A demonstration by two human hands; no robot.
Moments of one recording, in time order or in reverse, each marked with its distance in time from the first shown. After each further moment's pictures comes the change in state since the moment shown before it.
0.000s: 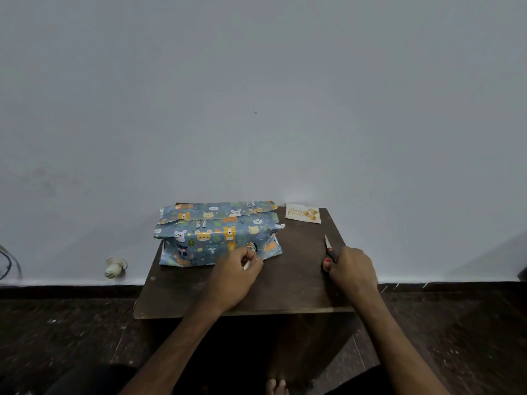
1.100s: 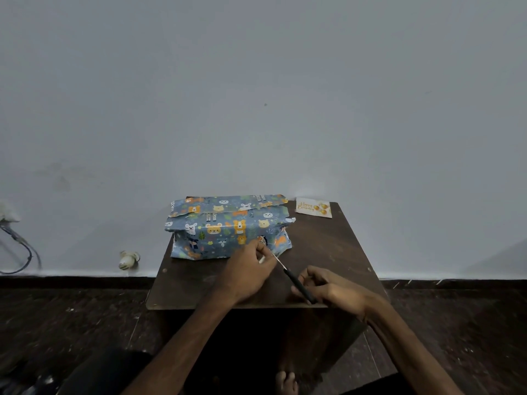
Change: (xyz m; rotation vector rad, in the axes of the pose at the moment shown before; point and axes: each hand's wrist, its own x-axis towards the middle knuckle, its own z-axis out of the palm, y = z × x) left_hand 0.004 0.002 0.001 0.058 -0.080 -0.078; right_hand -0.061 -0.027 -0.018 0.765 -0.826 -0.308
